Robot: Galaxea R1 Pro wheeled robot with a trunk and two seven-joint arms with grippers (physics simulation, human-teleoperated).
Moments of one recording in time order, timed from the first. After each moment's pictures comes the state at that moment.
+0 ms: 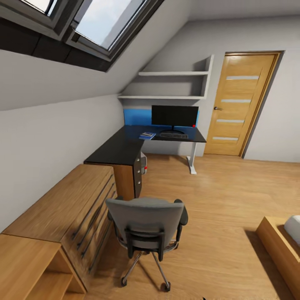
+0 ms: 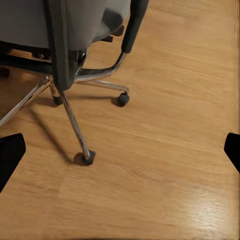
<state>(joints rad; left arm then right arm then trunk) 0.16 0.01 -0.29 -0.73 0.37 -0.21 0.49 -0.30 0.14 0.92 0.00 -0.57 -0.76 -0.39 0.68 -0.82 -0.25</state>
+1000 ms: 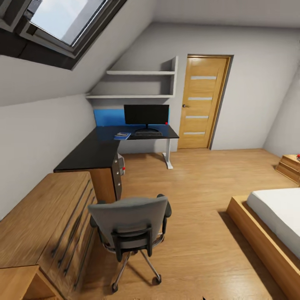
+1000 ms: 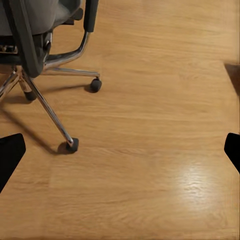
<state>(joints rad) 0.16 0.01 -0.29 -0.73 0.37 -0.21 0.49 -0.30 0.14 0.92 0.00 -0.57 -0.76 -0.39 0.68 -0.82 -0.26</state>
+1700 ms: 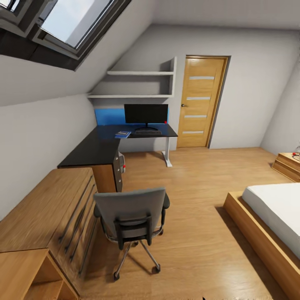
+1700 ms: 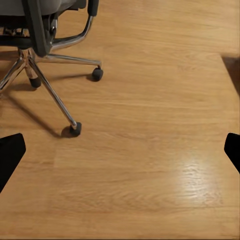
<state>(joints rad) 0.16 0.01 -0.29 -0.73 0.37 -0.21 0.49 -0.30 0.14 0.92 0.00 -0.57 -0.76 -0.39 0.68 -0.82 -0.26</state>
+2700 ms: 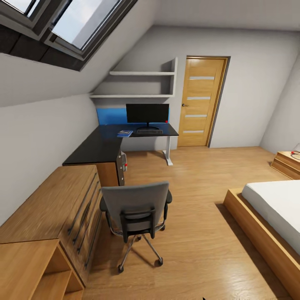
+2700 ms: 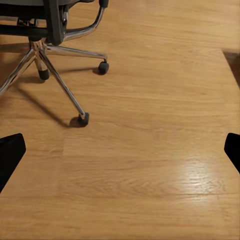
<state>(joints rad) 0.16 0.01 -0.29 -0.73 0.37 -0.21 0.49 -0.30 0.14 0.92 0.01 -0.57 -0.76 -0.39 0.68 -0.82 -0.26</state>
